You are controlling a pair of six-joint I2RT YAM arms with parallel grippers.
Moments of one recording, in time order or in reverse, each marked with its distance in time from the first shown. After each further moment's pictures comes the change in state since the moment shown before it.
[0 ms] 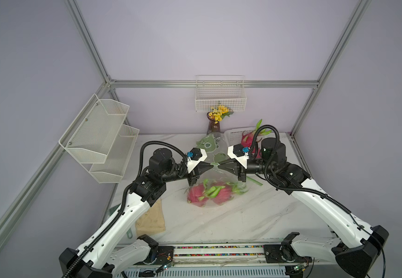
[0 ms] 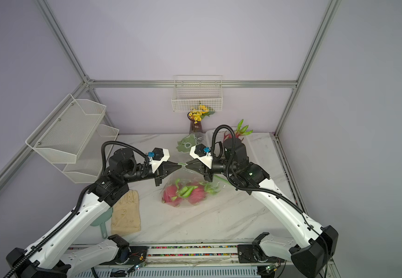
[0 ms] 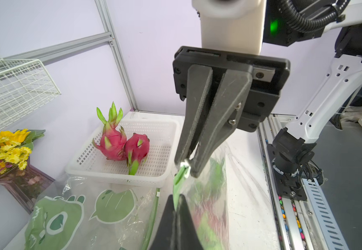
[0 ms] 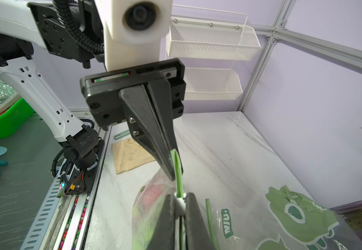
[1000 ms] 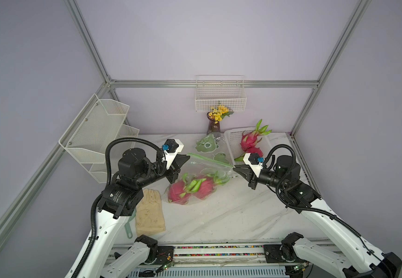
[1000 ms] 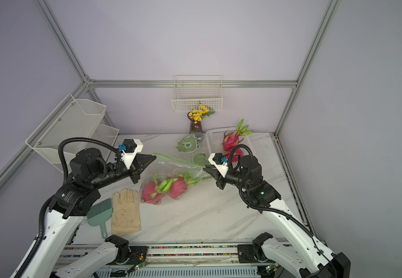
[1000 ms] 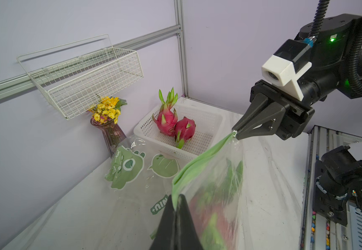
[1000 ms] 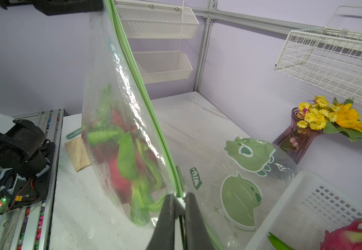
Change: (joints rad) left arm 0.156 -0.127 0.198 -0.359 -0.190 -0.019; right arm -0.110 -0.239 -0.337 0.165 0.178 0.091
